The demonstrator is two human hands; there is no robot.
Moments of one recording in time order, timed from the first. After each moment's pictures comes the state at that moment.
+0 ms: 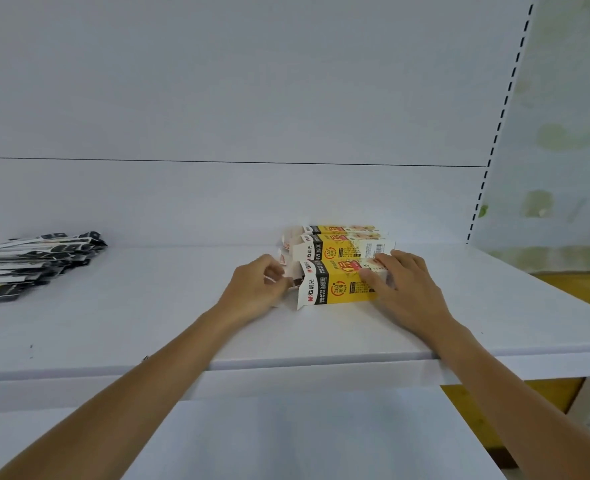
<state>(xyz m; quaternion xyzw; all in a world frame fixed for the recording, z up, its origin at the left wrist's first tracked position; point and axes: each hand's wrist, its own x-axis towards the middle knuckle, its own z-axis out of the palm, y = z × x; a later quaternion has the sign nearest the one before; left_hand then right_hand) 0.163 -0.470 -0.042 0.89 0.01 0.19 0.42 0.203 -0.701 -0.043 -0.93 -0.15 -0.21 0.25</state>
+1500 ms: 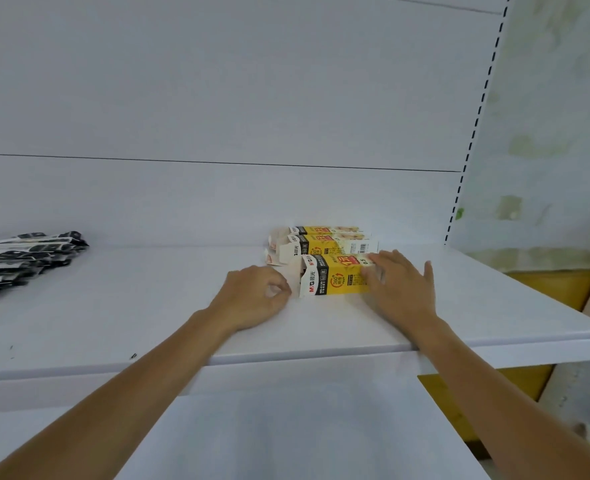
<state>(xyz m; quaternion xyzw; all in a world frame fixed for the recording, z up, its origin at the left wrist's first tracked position) 0.159 -0.473 -0.043 0.96 -0.10 0.16 0.21 0.203 -0.708 -0.043 -0.96 -0.09 -0.22 0.17</state>
